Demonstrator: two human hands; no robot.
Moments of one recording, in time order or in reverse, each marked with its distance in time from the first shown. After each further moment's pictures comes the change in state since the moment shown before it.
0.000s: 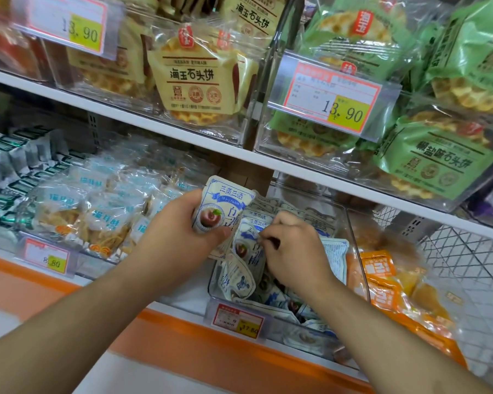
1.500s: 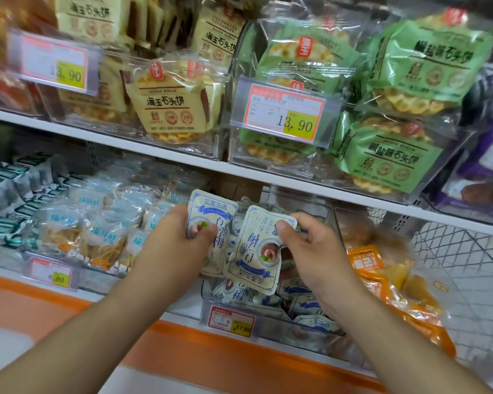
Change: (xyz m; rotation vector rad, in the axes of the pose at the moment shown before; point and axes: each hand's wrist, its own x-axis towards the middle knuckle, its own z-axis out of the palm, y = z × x) left_hand -0.015 0.024 0.012 -0.048 0.106 -0.122; right_hand -0.025 -0.026 -0.068 0.826 -0.041 0.573
